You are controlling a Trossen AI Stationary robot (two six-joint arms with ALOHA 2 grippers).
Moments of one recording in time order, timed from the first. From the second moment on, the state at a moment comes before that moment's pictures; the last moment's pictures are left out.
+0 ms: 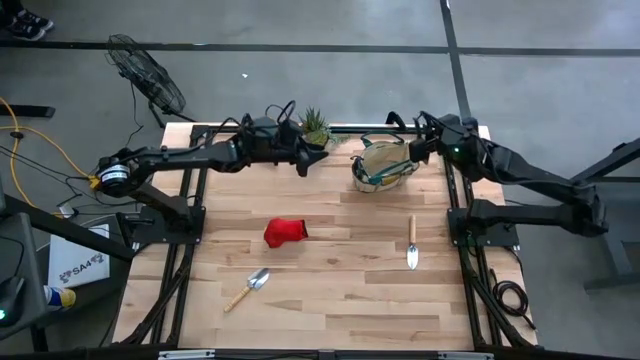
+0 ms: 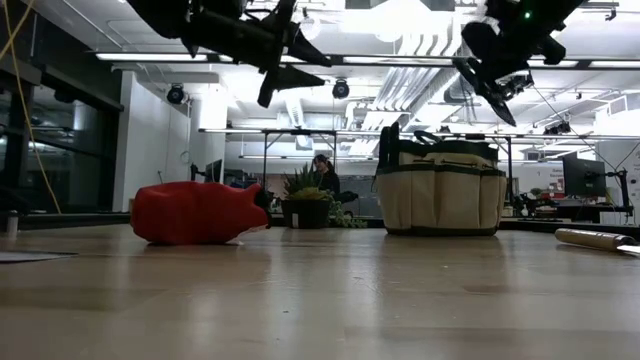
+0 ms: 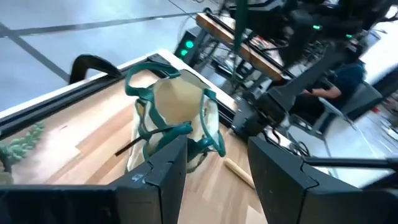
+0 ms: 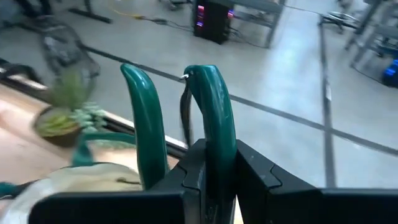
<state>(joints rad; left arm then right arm) 0.38 1.43 0.98 0.26 0.18 -0.50 -0.43 0.82 0.85 -0.56 0.70 0.30</state>
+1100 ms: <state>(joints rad) 0.47 1.43 0.98 0.09 0.44 -0.29 -0.79 0.98 0.77 -0.35 0.28 -0.06</state>
